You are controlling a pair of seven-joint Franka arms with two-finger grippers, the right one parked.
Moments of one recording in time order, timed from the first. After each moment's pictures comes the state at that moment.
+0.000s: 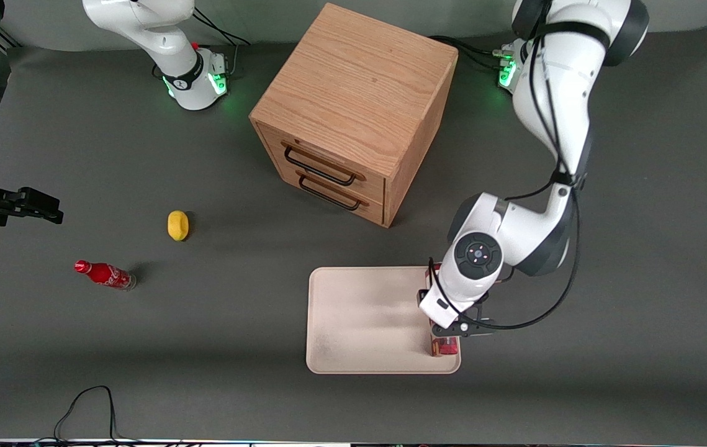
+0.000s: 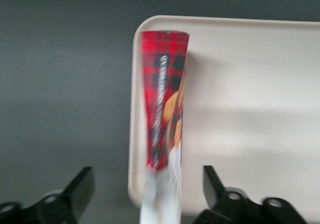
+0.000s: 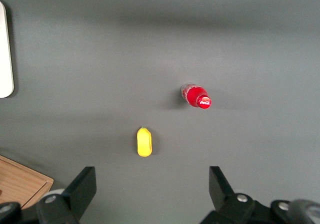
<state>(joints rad) -0.44 0.78 -0.01 -1.18 0.07 1.95 -0.55</state>
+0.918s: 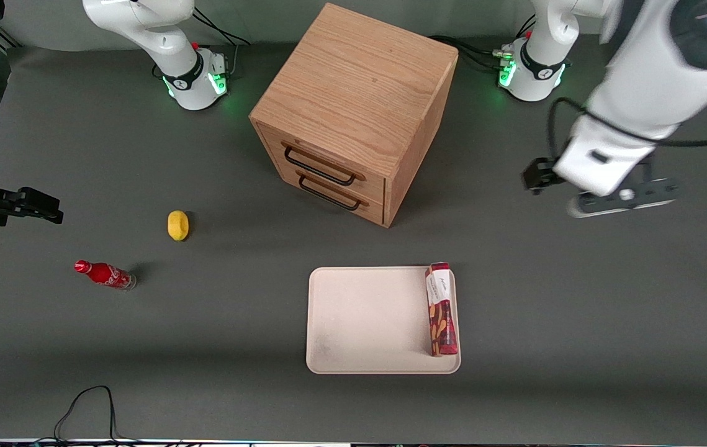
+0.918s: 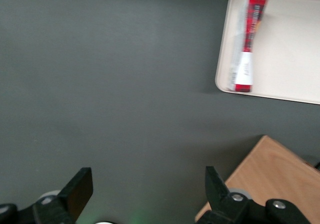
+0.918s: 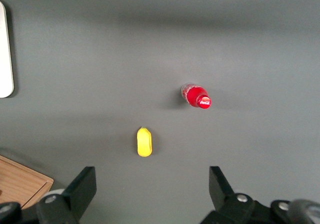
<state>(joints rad) -0.30 0.12 0.00 -1.44 0.08 1.49 -0.43</state>
